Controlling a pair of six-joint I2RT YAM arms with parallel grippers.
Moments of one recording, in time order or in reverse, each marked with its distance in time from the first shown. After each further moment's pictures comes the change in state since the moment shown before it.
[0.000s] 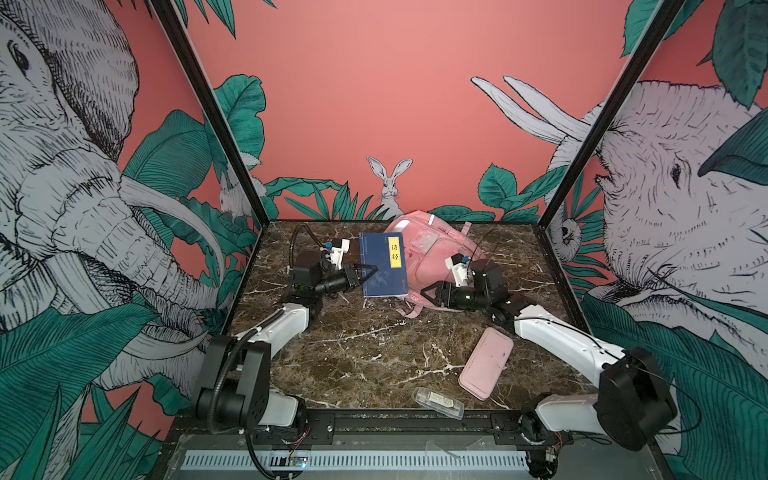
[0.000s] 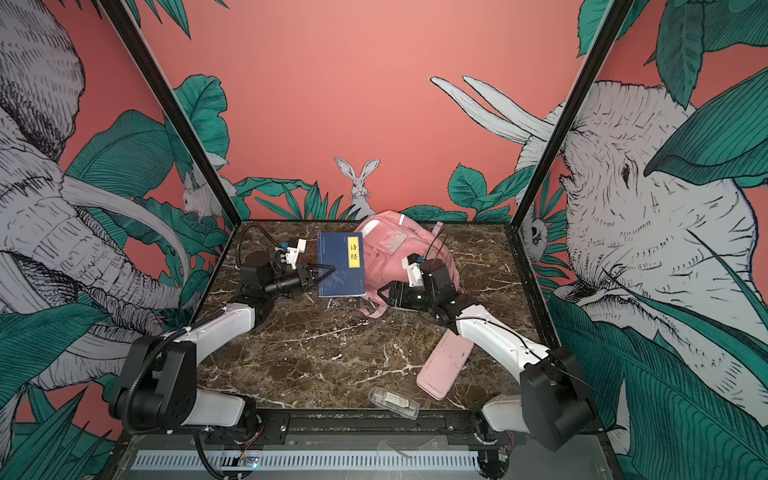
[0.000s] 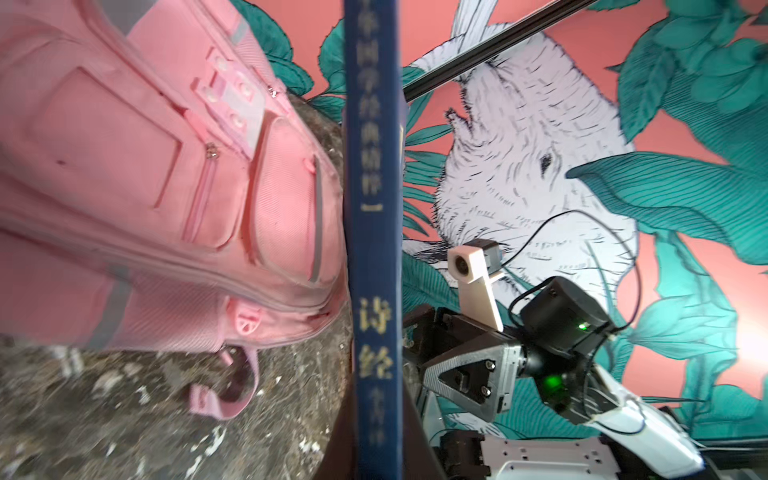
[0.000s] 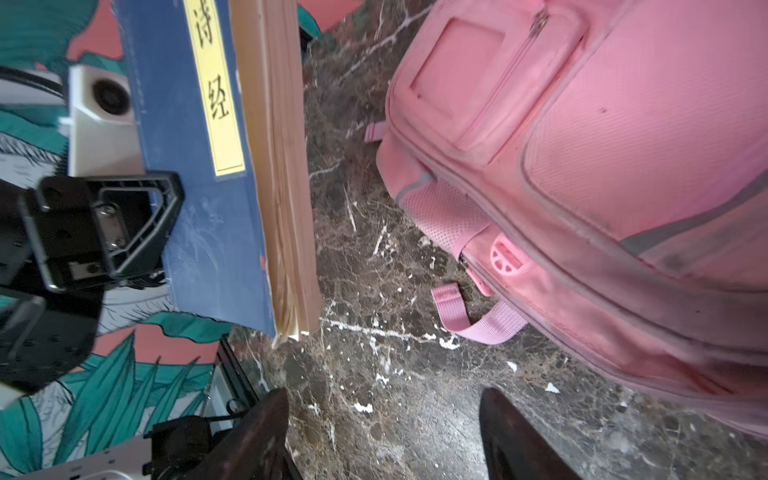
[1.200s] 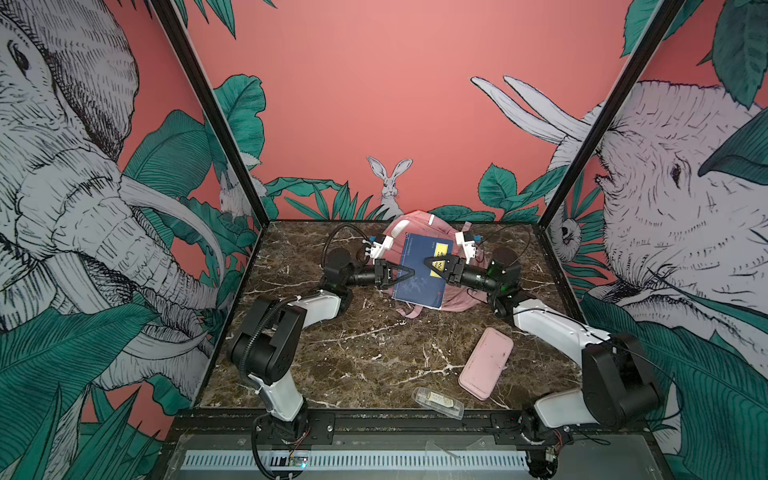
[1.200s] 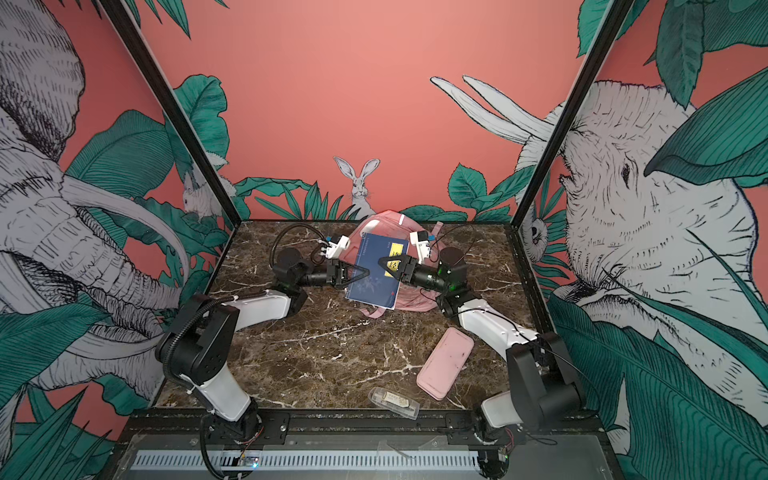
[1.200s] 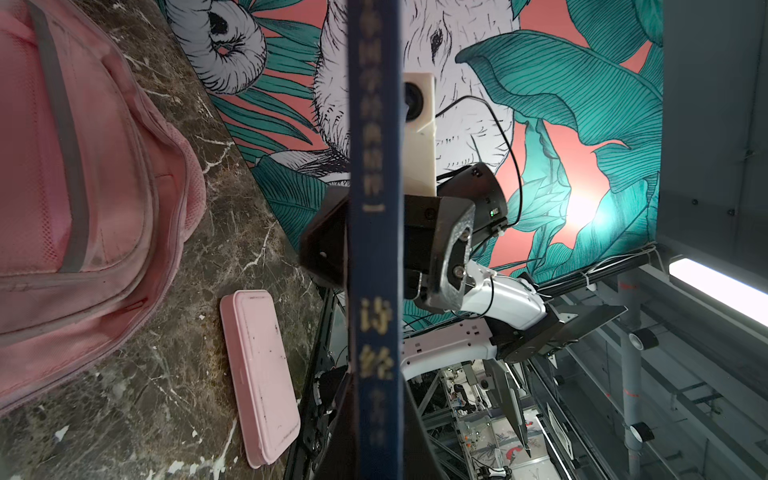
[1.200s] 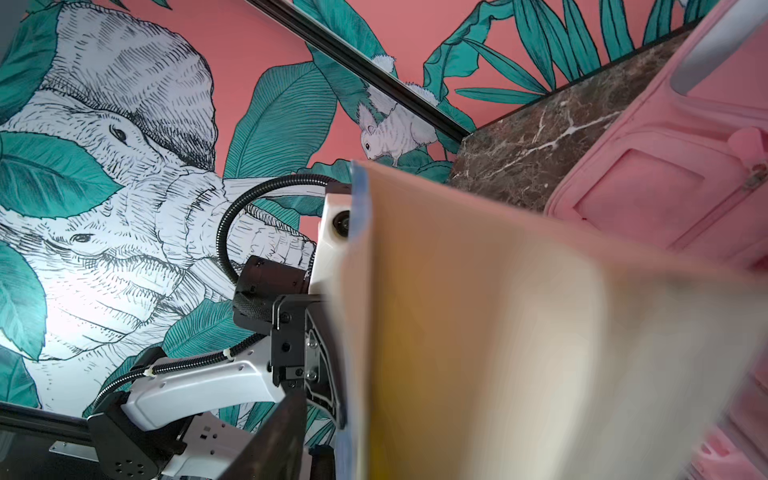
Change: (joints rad) left arm -0.216 0.254 0.139 0.439 0.222 -0.306; right arm -0.118 0.111 -0.010 0.628 -0.322 0.335
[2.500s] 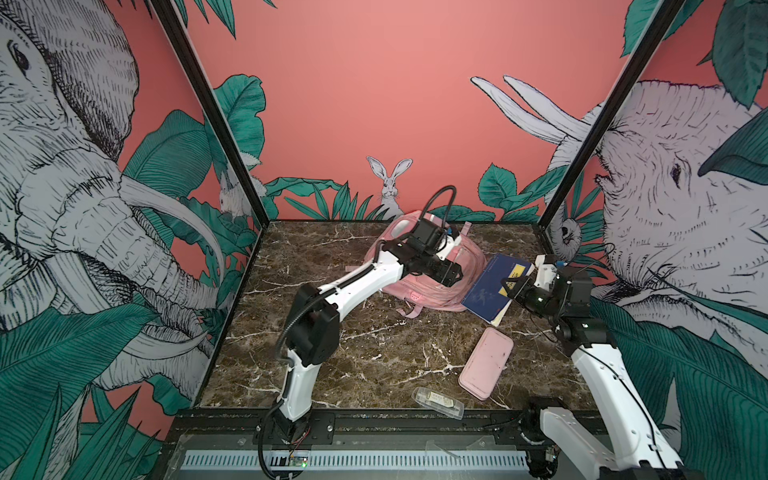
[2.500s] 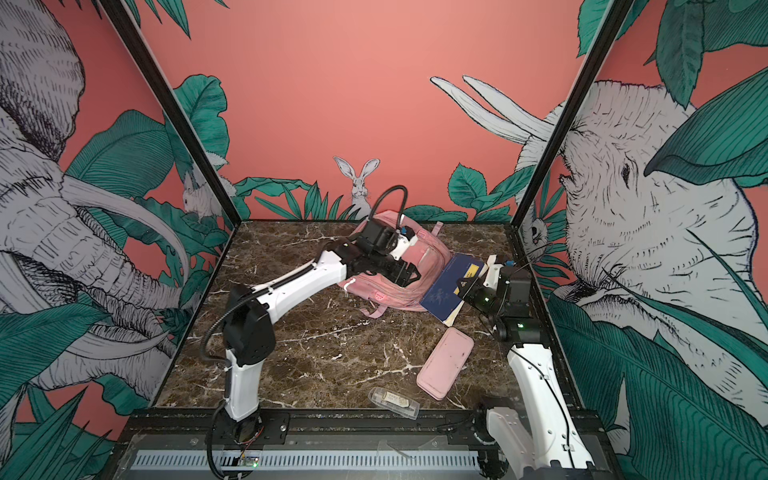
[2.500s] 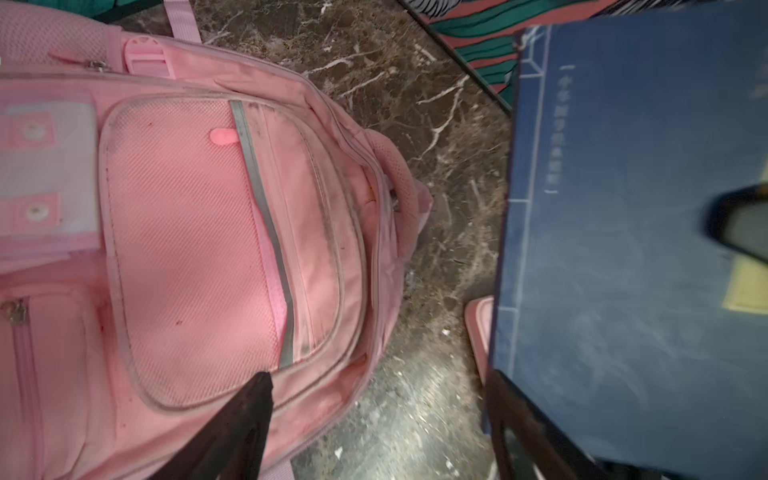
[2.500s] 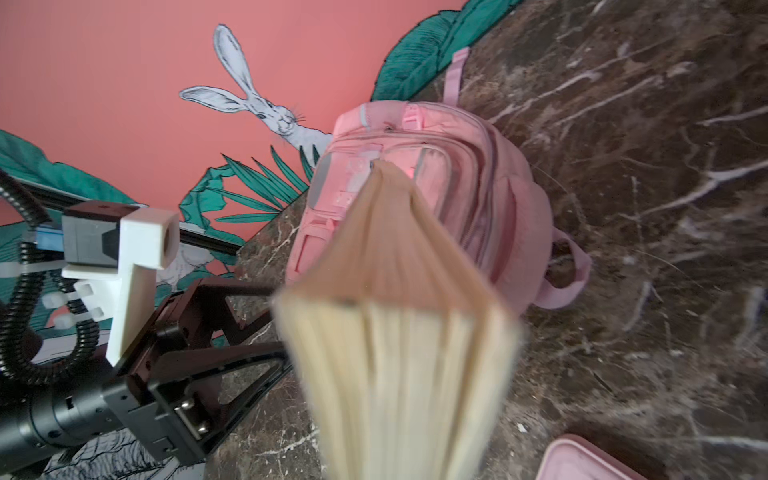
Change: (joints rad) left arm -0.422 0.383 1.083 -1.674 -0.964 1.225; right arm -0.403 -0.546 -0.020 -1.016 0.415 -0.351
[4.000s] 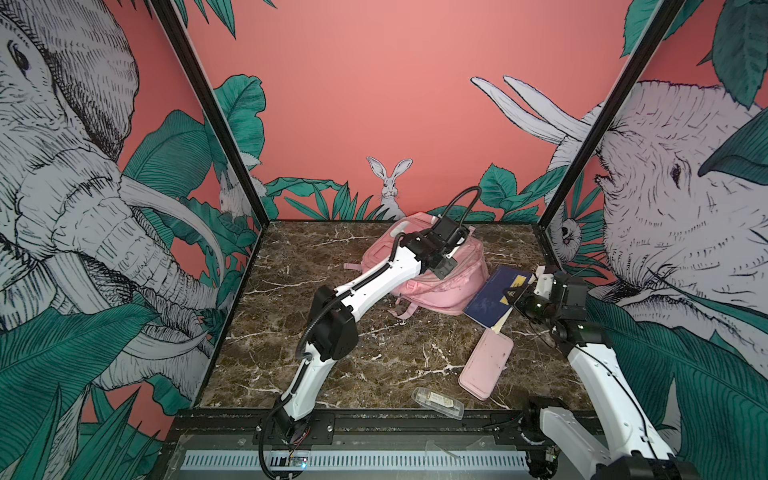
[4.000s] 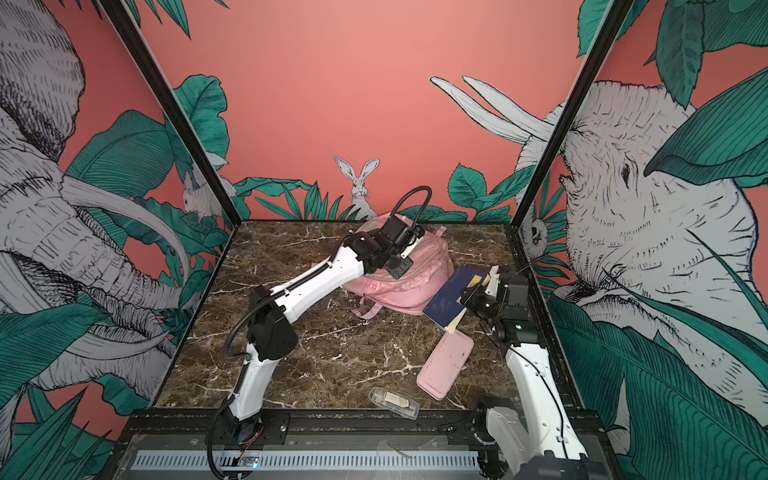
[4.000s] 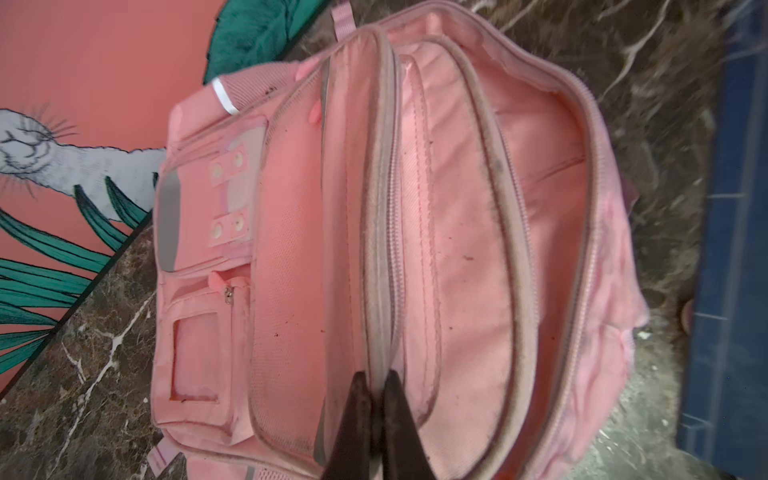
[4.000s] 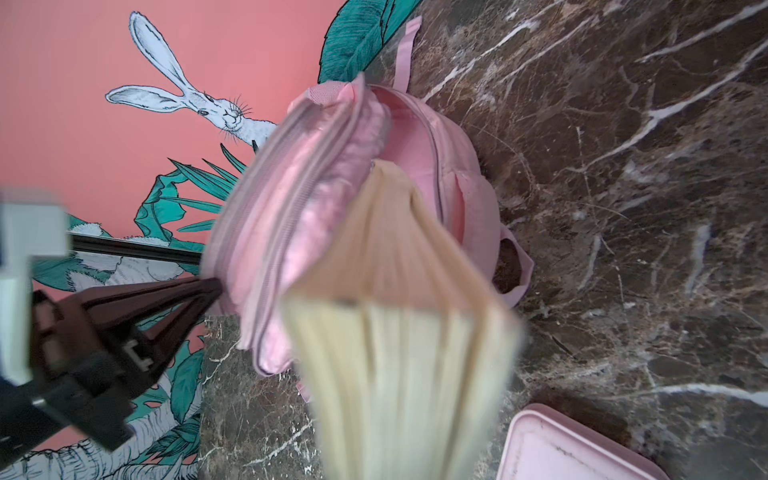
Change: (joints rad) left arm -0.013 0.039 0.222 -0.220 -0.381 0.143; right arm -0.040 0.036 -0.084 0.061 -0.007 0.055
